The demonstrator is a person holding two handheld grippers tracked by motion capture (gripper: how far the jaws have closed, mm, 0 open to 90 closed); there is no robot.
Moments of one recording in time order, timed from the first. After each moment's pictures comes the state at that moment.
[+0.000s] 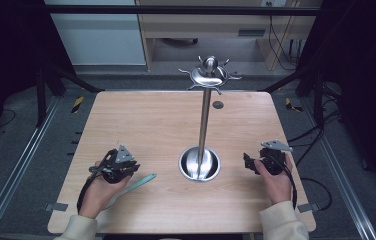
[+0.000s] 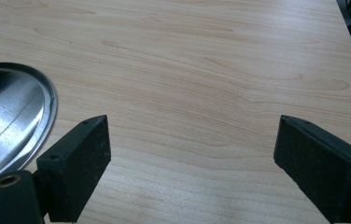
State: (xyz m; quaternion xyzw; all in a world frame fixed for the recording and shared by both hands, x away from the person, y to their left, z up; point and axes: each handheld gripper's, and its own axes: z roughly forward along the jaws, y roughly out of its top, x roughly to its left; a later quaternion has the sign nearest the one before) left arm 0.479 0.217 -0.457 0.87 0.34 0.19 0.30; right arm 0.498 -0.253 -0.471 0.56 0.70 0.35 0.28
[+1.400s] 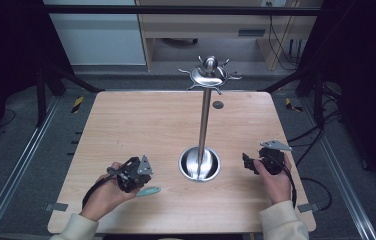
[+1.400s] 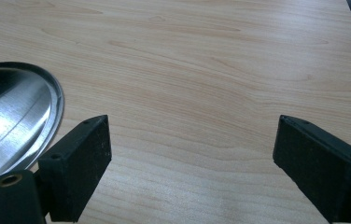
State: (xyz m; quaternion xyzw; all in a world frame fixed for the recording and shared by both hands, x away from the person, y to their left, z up) left arm 0.458 0.171 -0.427 0.95 0.19 0.16 0.20; right arm 0.499 -0.252 -0.472 0.55 0.70 0.36 0.28
